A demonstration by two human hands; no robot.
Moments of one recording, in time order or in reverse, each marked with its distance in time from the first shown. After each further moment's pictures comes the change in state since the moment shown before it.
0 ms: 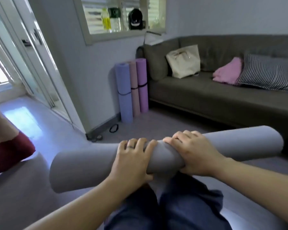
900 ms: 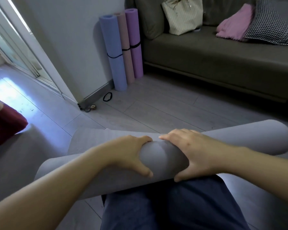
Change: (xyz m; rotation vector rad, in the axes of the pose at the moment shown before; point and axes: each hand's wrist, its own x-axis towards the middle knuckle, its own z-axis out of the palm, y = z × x) left_hand -0.007 -0.007 0.020 -0.509 -0.859 0.015; right_hand -0.046 -0.033 0.009 0.448 -0.475 0.004
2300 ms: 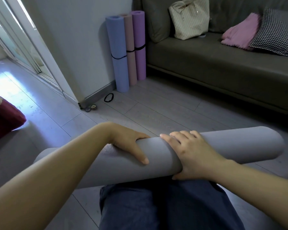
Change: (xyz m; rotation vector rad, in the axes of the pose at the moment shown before) left_hand 0.041 -0.035 -0.043 -0.266 -0.332 -0.006; right_hand 0.036 0.010 0.020 -0.249 0.081 0.094
